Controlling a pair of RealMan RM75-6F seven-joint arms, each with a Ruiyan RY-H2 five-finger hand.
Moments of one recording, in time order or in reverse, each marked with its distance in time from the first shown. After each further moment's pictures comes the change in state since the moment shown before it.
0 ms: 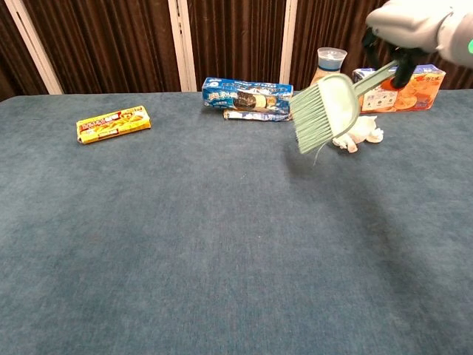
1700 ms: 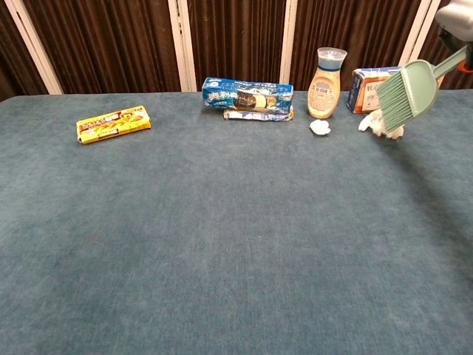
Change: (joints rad) left arm -0.004 0.020 0.006 -0.019 -0.008 -0.021 -0.038; right arm 0.026 -0.018 -0.094 0.458 0.056 -0.104 0.022
